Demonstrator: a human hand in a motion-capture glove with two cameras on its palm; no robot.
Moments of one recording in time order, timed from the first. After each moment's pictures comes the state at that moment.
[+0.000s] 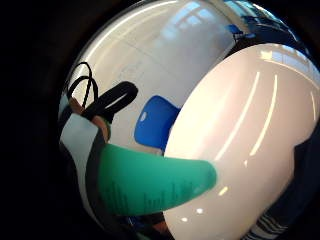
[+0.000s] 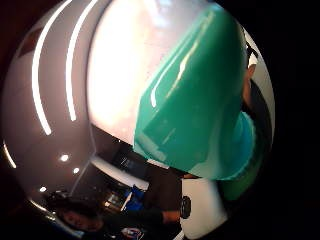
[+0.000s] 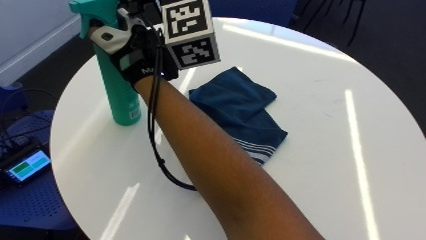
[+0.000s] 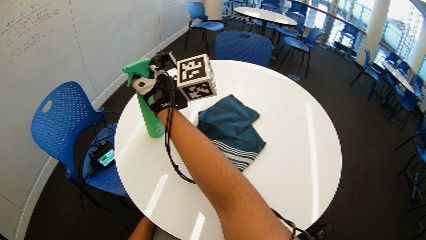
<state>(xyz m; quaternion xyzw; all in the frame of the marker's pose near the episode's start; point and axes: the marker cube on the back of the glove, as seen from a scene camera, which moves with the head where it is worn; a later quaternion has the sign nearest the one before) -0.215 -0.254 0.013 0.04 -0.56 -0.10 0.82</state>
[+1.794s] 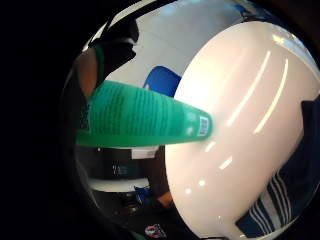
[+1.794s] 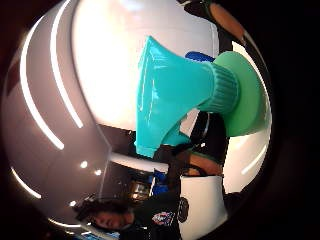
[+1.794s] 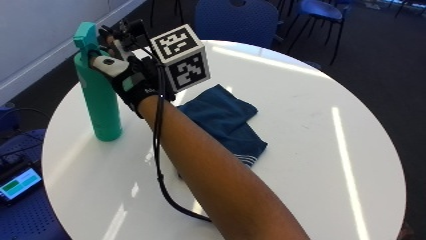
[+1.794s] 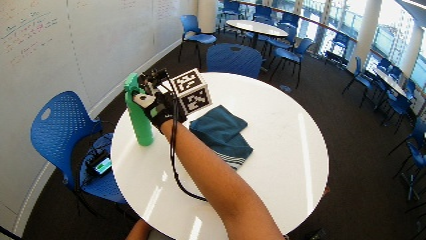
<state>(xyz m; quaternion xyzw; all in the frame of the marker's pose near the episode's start) -0.226 -0.218 0.060 -0.16 -0.58 -0.10 0.79</state>
